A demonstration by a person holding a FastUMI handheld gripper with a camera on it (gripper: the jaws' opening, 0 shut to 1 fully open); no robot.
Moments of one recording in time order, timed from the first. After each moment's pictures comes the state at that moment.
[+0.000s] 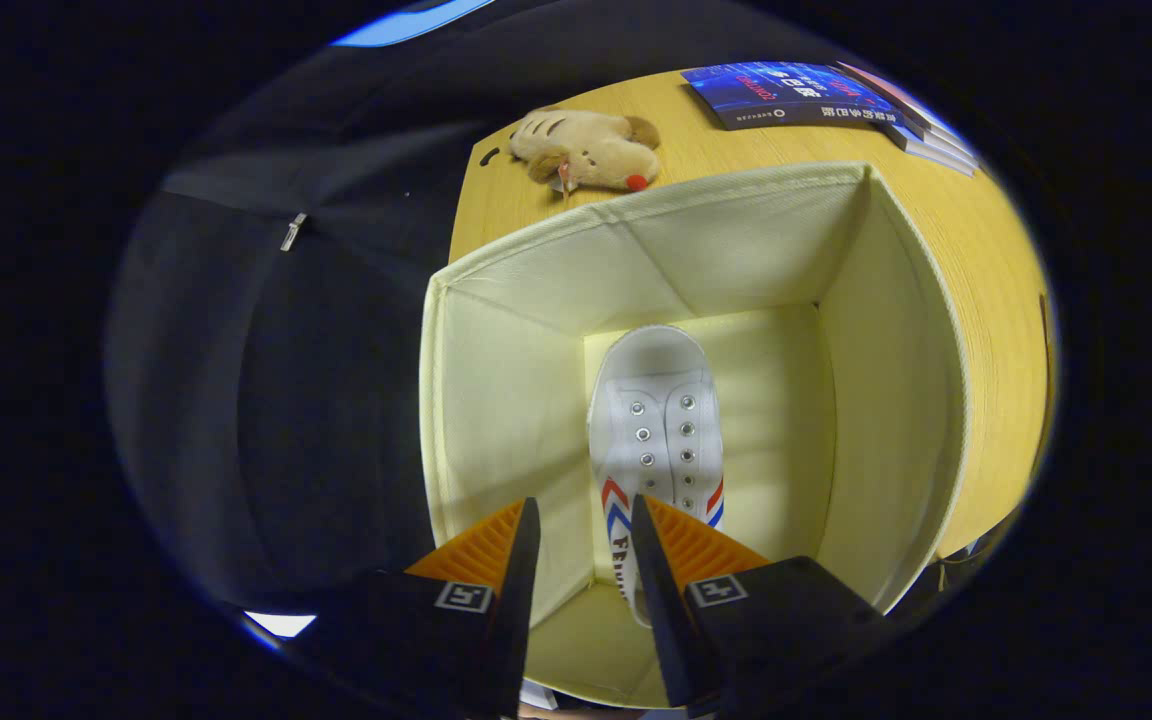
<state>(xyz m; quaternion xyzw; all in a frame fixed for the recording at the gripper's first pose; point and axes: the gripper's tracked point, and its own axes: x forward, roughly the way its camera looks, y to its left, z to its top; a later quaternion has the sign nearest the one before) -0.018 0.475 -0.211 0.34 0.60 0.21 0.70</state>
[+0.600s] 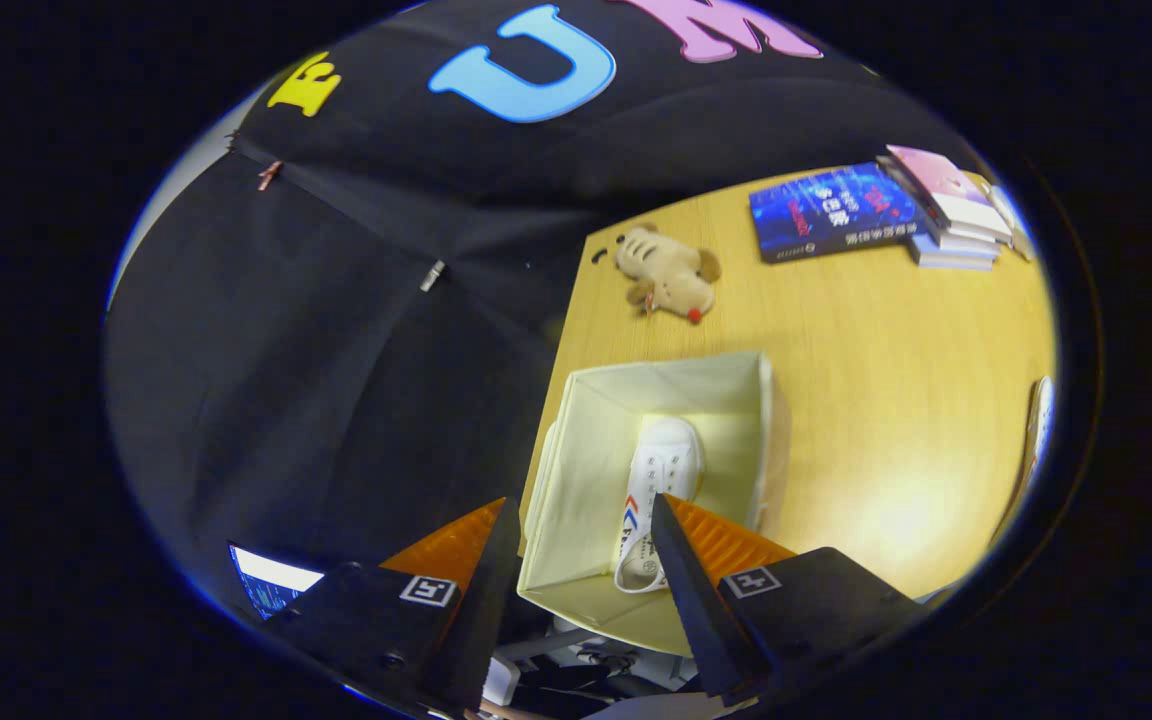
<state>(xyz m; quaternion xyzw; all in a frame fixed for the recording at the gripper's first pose) -0.019 0.335 -0.092 0.38 0.42 0.30 0.77</state>
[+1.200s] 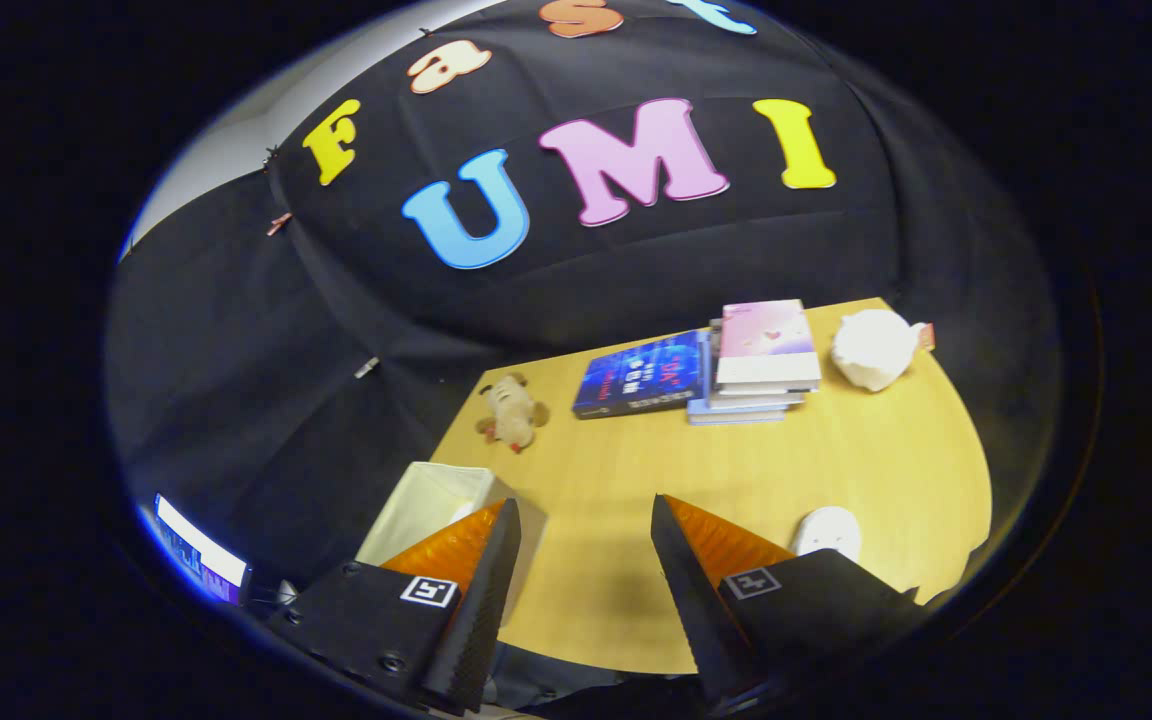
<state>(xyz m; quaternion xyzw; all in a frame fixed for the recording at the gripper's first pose) -0.028 0.028 -0.157 0.30 0.29 0.16 0.90</state>
